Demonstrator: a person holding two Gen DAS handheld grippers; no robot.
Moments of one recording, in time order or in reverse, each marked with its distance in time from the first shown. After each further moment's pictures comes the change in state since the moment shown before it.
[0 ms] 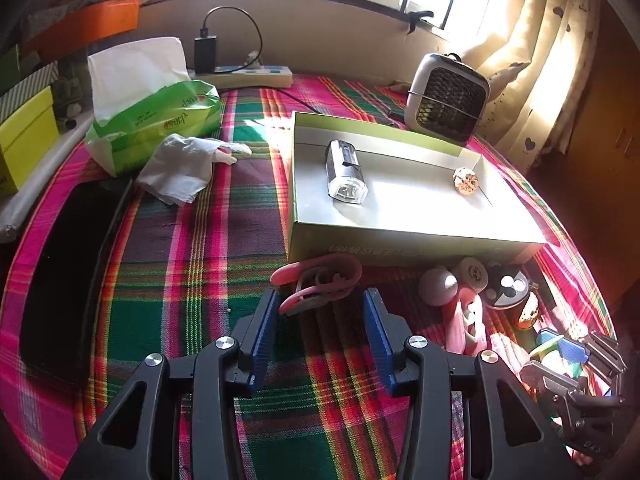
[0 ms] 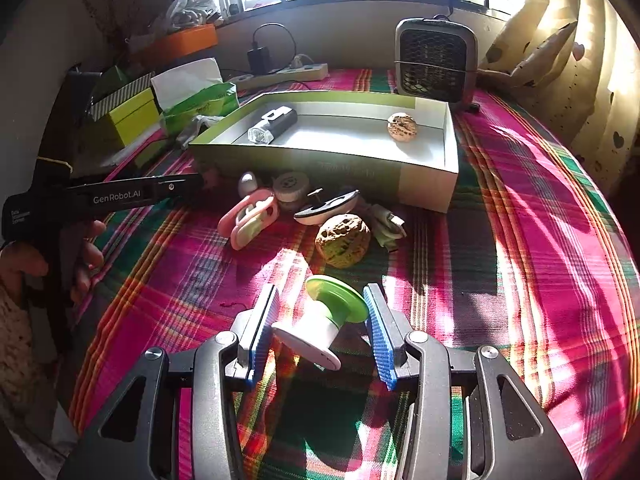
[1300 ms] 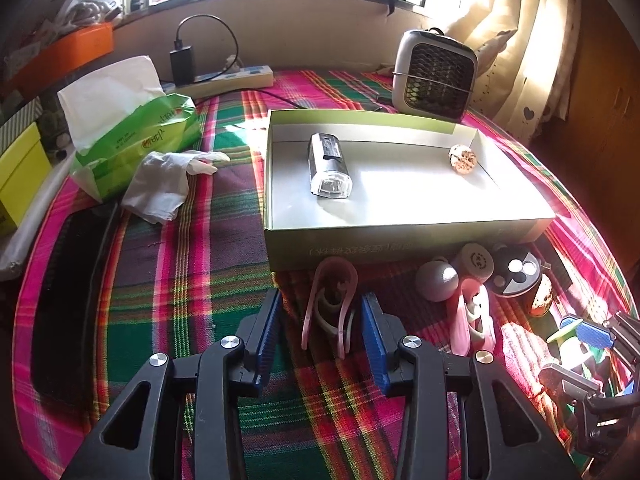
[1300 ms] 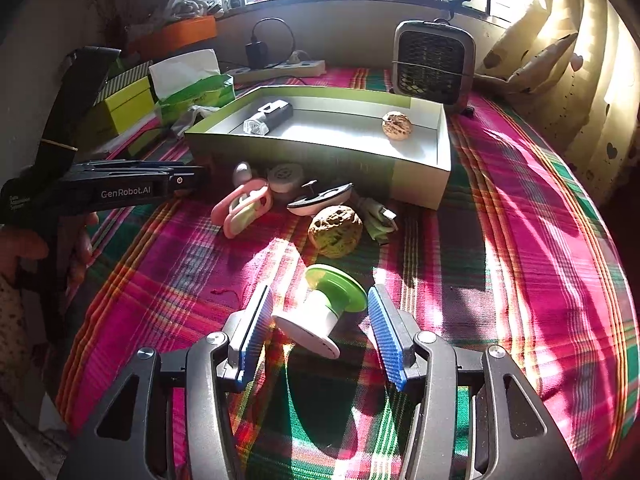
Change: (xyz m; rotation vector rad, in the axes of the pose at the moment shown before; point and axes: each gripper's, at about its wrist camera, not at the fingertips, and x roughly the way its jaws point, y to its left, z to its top) left arm 0.011 -0.015 0.005 0.103 0.029 0.066; right arm -0.005 0.003 -0.008 -0.040 0.002 -0.051
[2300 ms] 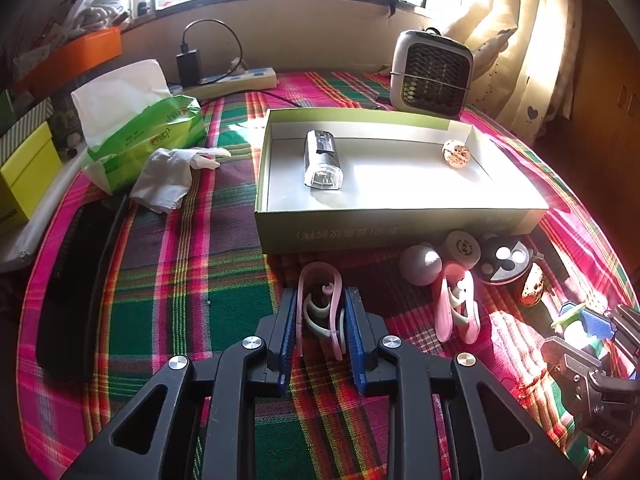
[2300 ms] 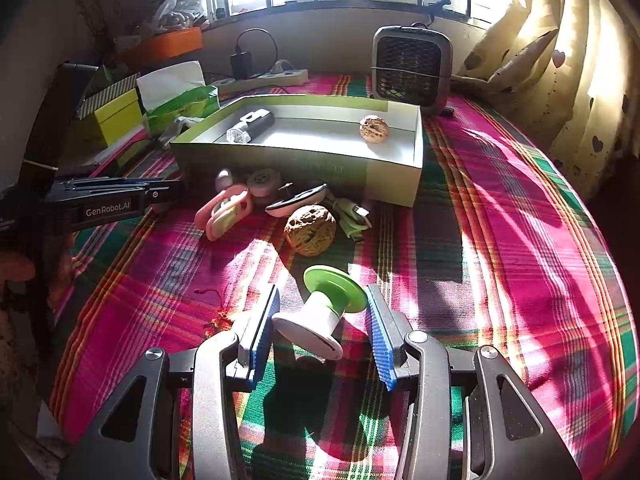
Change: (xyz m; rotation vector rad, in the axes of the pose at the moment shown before) left arm -0.011 -0.014 -0.011 0.003 -0.010 0.029; right arm -0.006 -0.007 -0.001 0.030 -0.035 -0.029
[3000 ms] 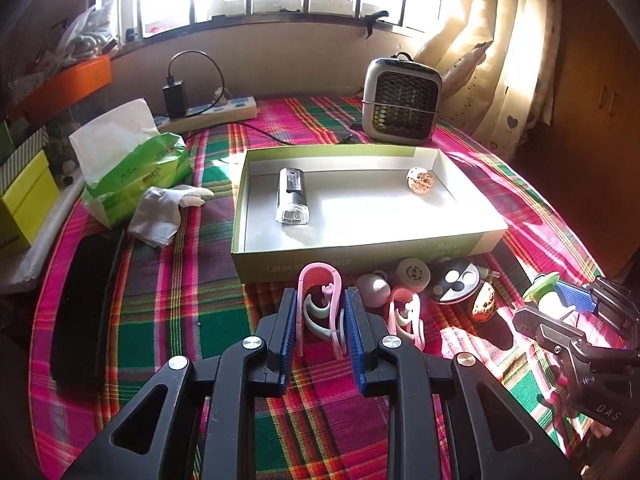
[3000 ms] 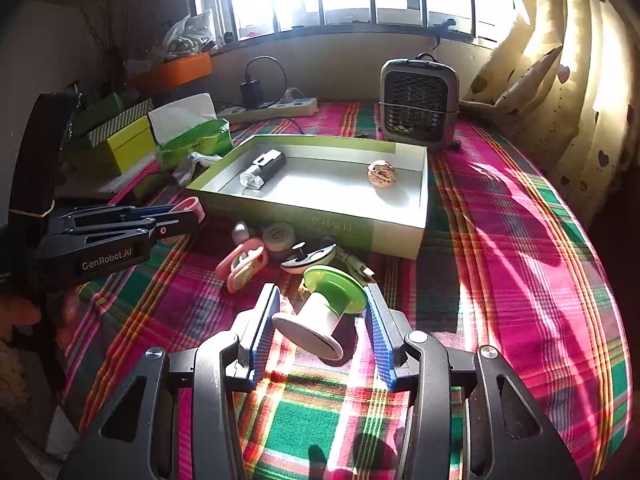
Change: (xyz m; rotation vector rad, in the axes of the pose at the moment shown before) left arm -0.030 -0.016 0.015 0.029 -0.059 -0.038; right arm -0.016 -0.002 0.031 0.005 -0.066 0.042
